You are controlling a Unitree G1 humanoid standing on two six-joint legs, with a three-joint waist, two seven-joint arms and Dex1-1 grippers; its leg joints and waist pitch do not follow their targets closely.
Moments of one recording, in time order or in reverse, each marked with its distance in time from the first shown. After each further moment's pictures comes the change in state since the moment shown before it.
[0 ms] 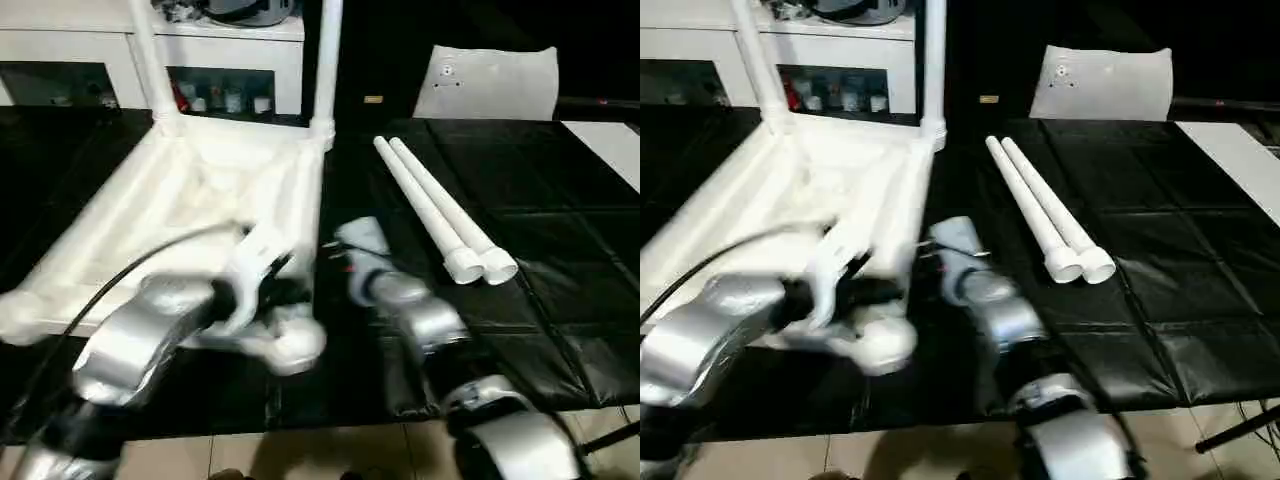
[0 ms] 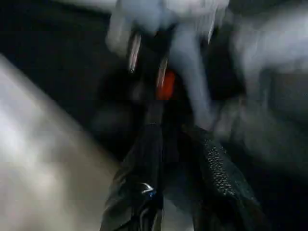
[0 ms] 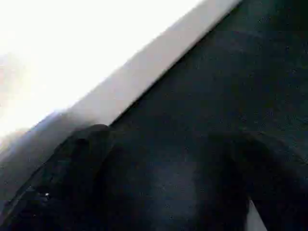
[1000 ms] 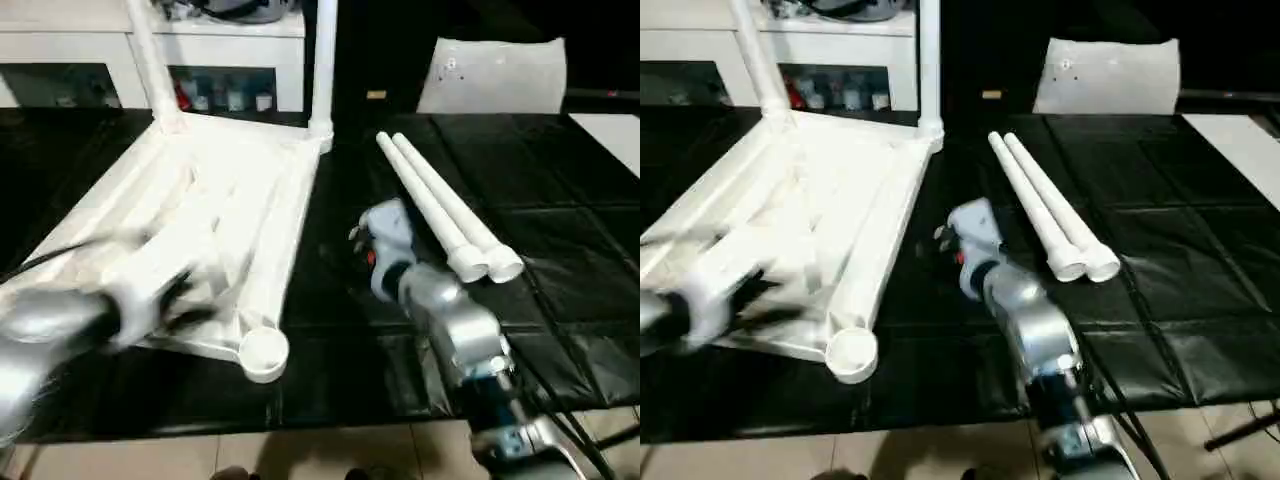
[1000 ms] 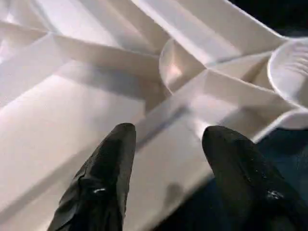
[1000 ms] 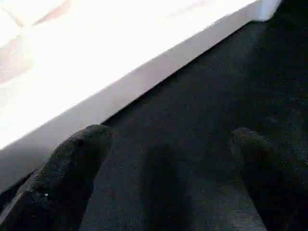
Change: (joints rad) left arm 0.305 0.448 0.207 -0.121 0.017 -0.059 -0.126; right arm 0.216 -0.110 0.040 -0.507 0.017 0.195 0.044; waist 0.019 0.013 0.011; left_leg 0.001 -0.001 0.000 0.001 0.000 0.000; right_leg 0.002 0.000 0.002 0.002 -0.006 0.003
